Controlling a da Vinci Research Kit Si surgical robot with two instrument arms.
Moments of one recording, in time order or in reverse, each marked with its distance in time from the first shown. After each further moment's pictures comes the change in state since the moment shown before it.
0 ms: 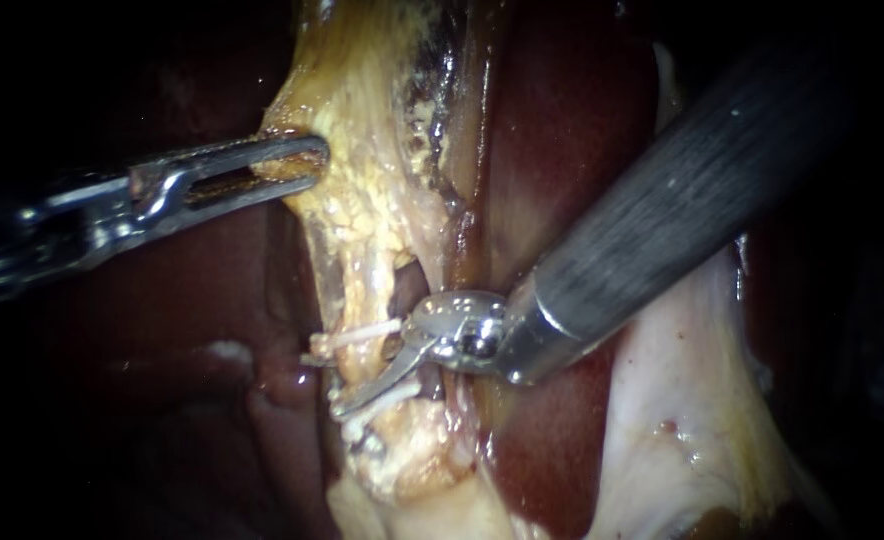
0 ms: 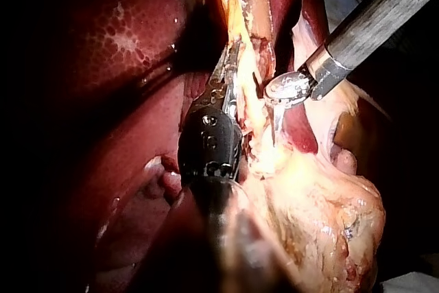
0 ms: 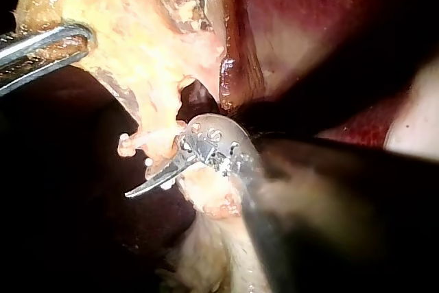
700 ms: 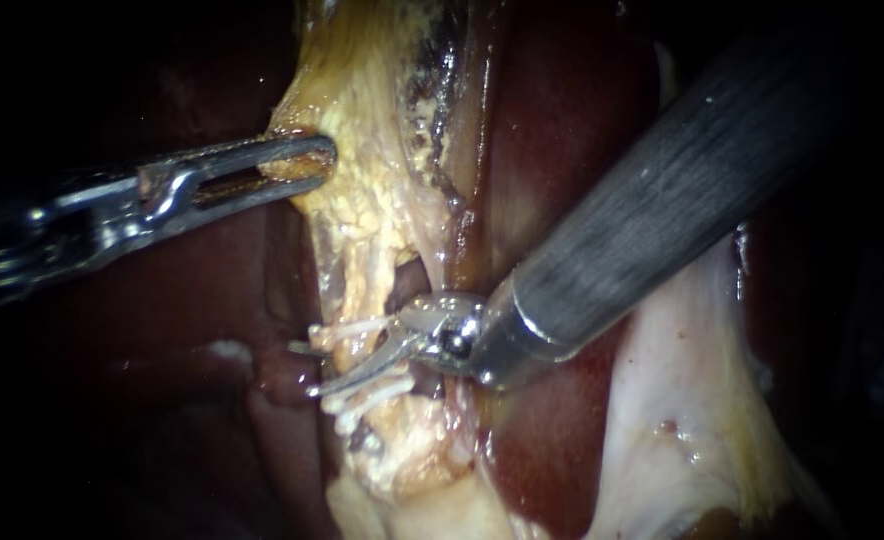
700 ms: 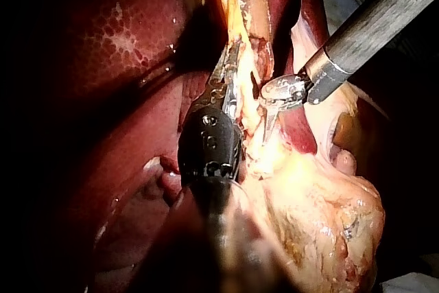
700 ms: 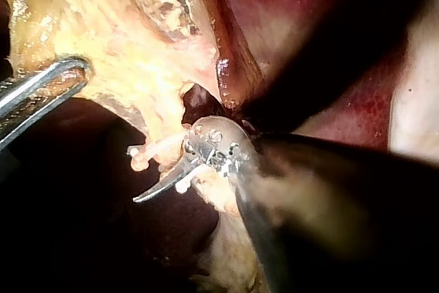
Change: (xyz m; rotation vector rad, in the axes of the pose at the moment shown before) right arm 0.000 0.000 0.000 -0.069 0.042 0.164; left arm 0.000 0.000 0.000 -0.002 -0.001 0.000
